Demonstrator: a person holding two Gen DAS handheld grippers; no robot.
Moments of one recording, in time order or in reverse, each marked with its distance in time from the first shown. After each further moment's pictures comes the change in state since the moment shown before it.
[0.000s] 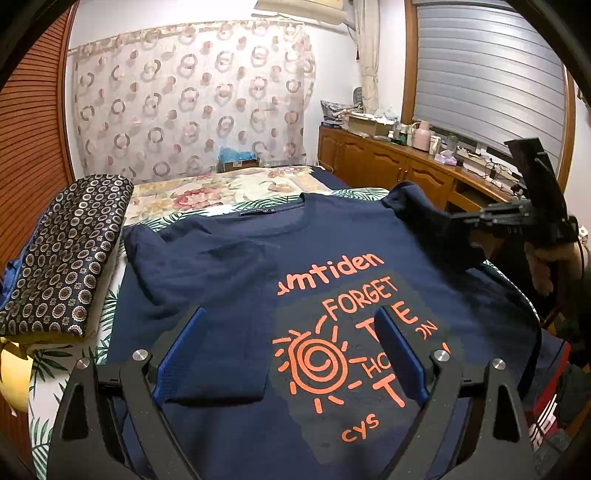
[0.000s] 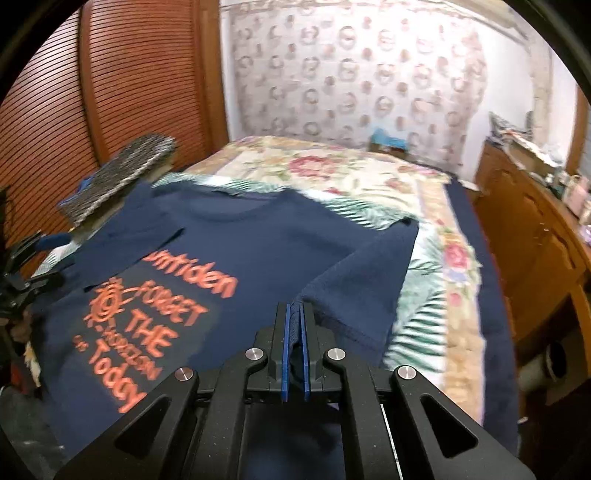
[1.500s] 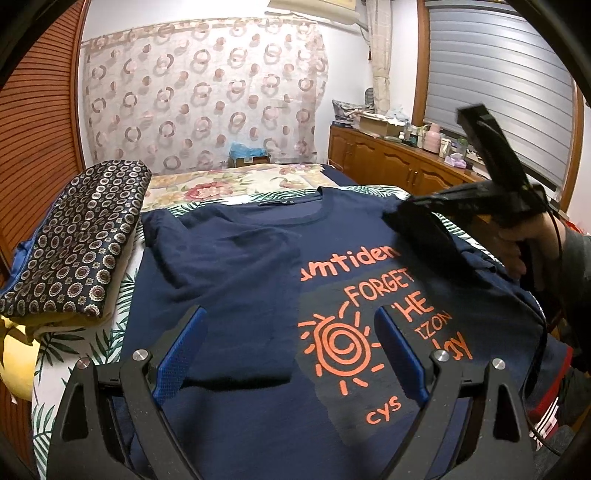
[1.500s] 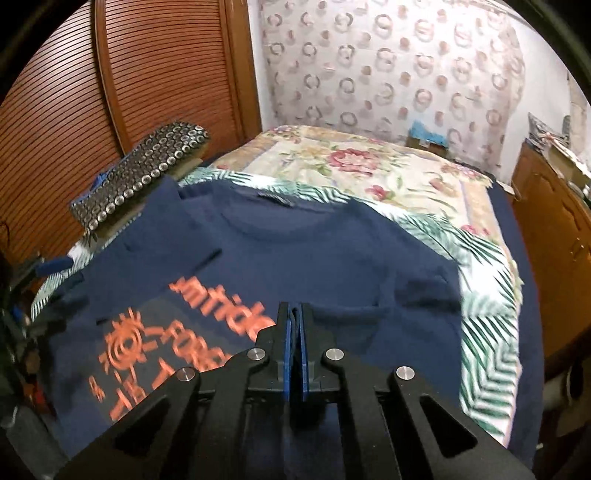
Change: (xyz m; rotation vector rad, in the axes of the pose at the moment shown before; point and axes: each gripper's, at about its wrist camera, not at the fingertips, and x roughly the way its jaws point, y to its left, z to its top) left arm -0.004 0.018 -0.013 -0.034 0.007 0.029; right arm 0.090 0.019 0.065 -0.032 0.038 0.091
